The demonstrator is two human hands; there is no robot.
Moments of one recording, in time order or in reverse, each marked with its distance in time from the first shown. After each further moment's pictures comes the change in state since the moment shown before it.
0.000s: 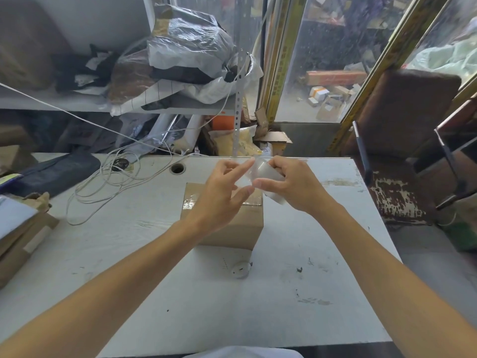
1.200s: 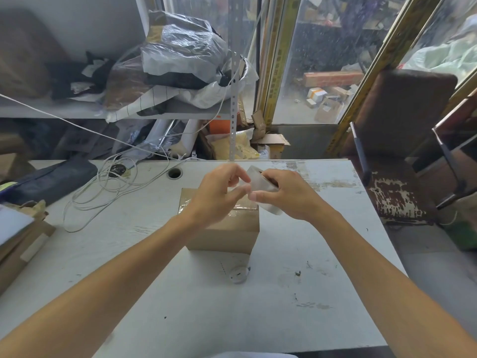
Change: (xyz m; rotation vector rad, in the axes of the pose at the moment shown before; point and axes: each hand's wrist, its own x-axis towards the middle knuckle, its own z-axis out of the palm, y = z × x) left_hand 0.017 0.015 -0.009 0.007 -0.053 -0.065; right_hand 0.000 0.015 0.002 -0.082 -0.127 0.083
